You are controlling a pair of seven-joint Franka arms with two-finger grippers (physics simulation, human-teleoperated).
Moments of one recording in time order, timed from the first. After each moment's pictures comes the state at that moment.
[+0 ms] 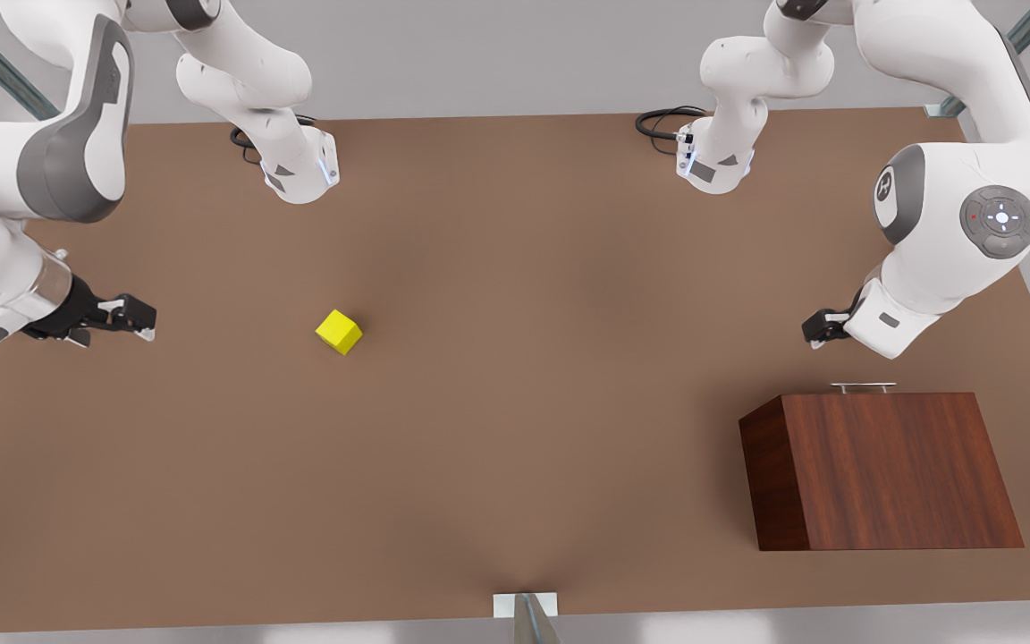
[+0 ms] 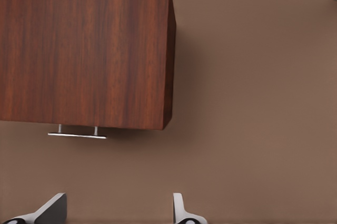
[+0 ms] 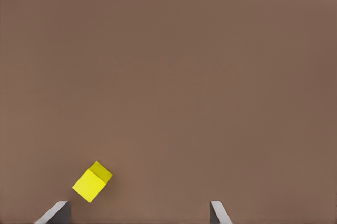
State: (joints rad) left arm -0.11 0.21 0.01 -1.46 0.09 1.65 -0.14; right arm -0.02 0.17 -0.01 -1.40 -0.01 1.56 -0.12
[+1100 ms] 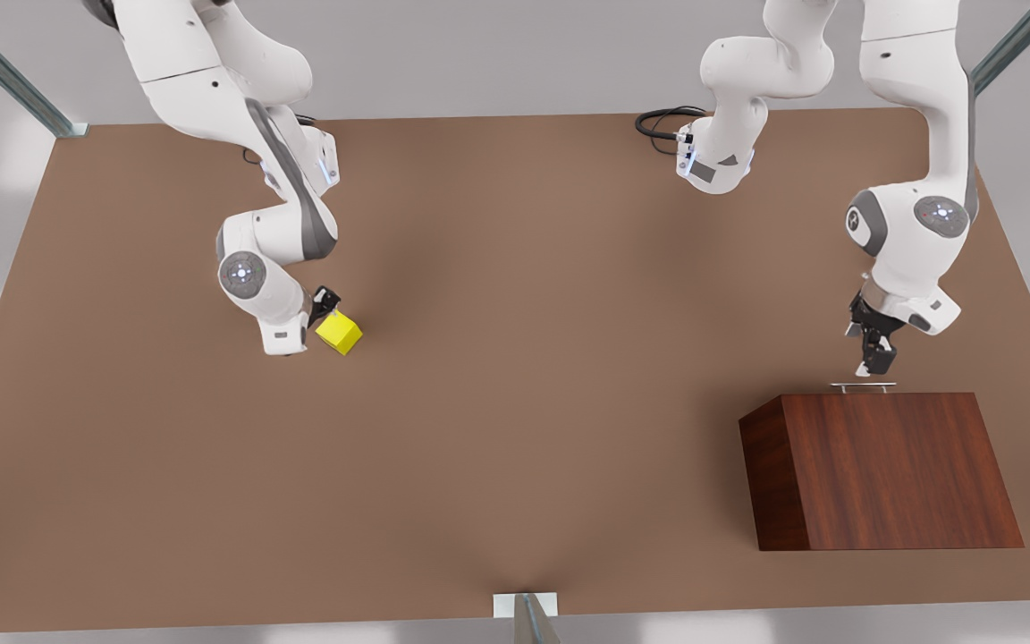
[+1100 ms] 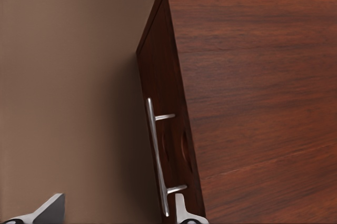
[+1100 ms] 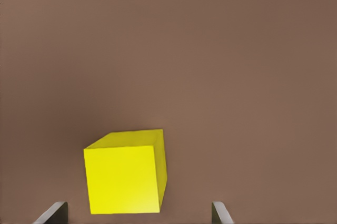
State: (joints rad) left arm -0.09 0.05 0.28 -2.32 0.08 2.68 -1.30; right arm 0.12 0.13 0.14 -2.37 0.04 2.38 -0.63
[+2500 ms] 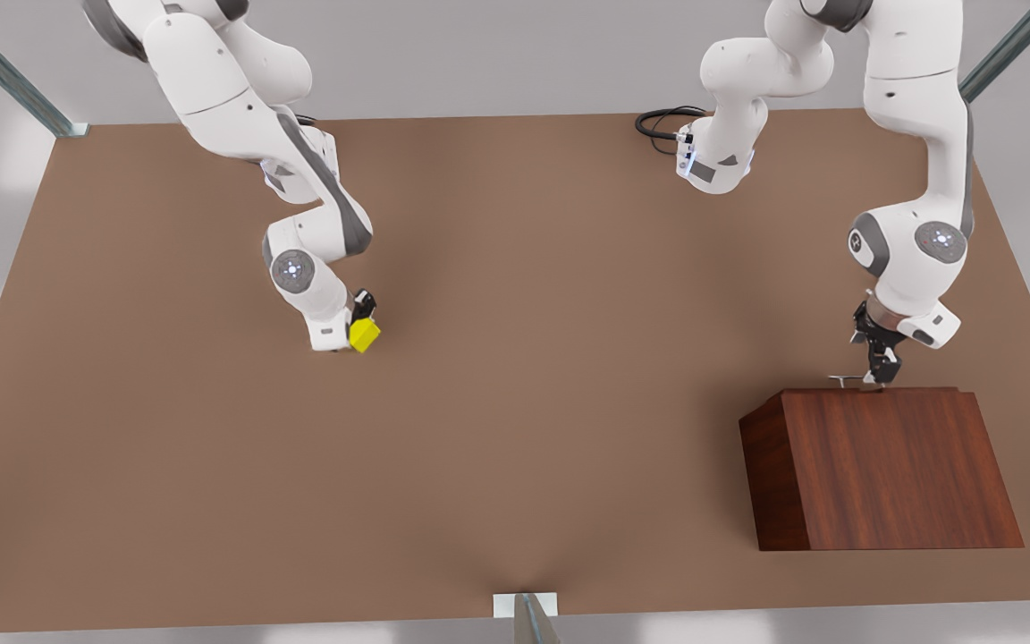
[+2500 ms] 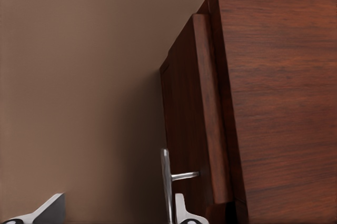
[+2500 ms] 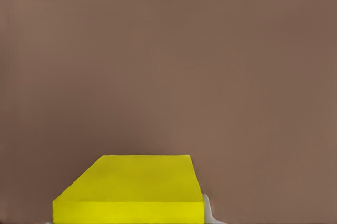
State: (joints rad) left arm -0.04 0.16 0.28 -2.31 0.06 2.74 -1.30; right arm 0.12 0.22 0.30 -2.37 0.04 2.55 -0.48
